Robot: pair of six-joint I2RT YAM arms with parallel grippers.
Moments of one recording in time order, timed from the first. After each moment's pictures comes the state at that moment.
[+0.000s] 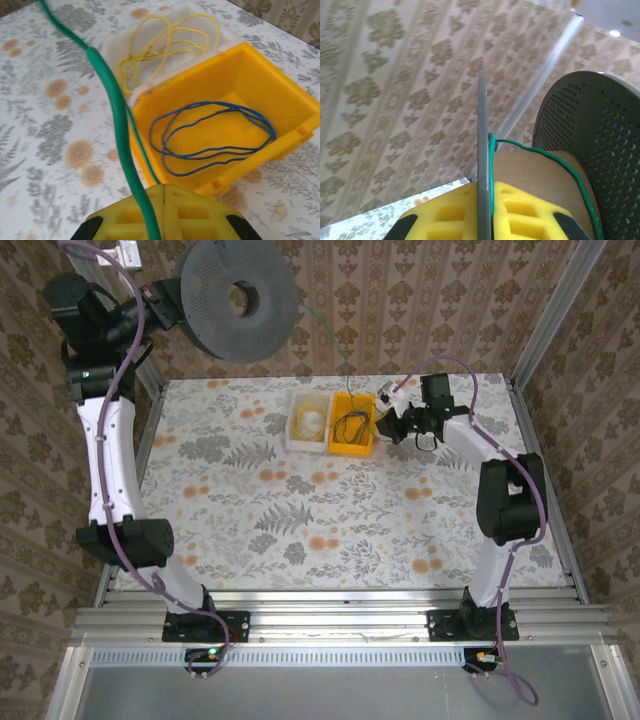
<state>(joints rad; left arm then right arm) 0.09 1.72 2.20 -0.27 0.98 -0.70 0.13 1.88 1.44 -0.33 -0.69 -0.45</state>
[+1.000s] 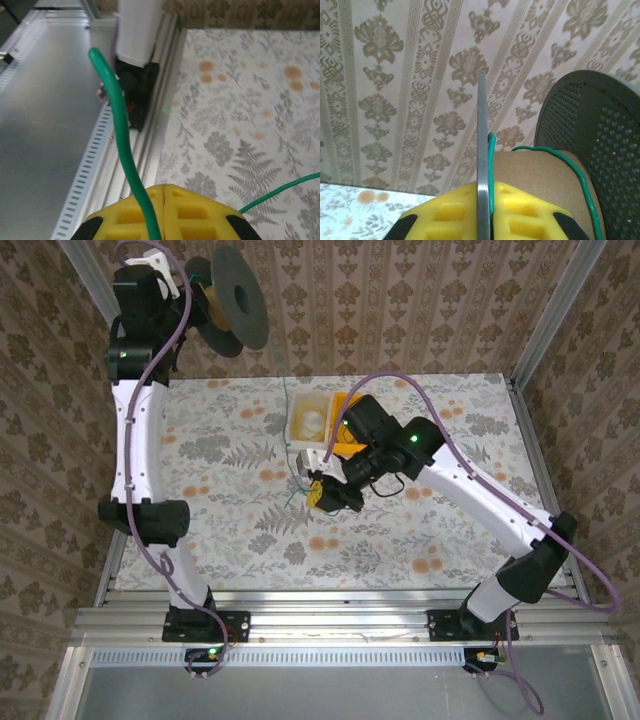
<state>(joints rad) -0.12 1.91 2.50 -0.76 0.11 -0.34 0.76 1.55 1.72 -1.09 -0.78 -0.66</state>
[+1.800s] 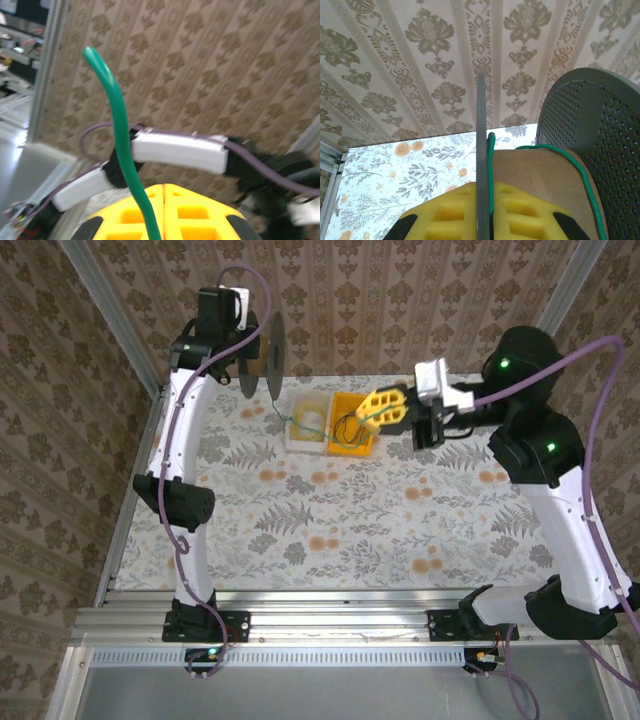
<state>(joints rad) -0.31 2.08 2.53 -0.97 -0.11 -0.02 0.46 1.33 1.98 -0.52 -1.08 -0.40</state>
